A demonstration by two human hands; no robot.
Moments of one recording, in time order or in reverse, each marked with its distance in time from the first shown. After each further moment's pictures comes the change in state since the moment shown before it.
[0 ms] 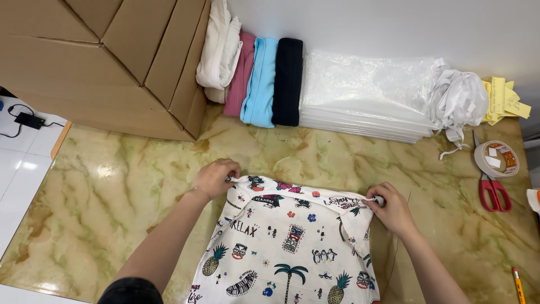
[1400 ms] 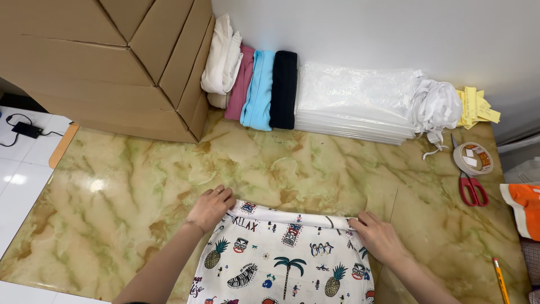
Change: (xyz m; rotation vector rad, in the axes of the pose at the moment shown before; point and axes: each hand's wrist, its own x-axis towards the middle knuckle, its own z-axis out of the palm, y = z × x) left_hand -0.073 -0.014 0.071 0.504 0.050 0.339; right_hand -0.081 -0.003 0.019 -0.608 -0.062 -0.510
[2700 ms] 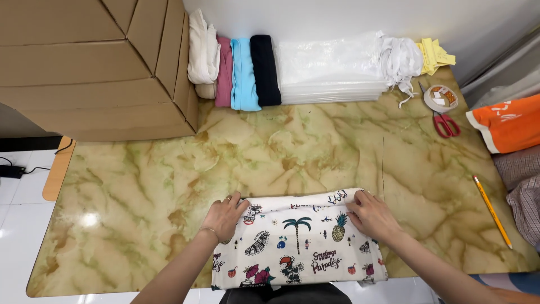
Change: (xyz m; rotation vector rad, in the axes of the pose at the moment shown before) left_hand -0.076 0.054 -0.005 0.167 -0.163 0.033; right_hand -0.058 -0.120 -0.040 -0.046 -0.132 0.213
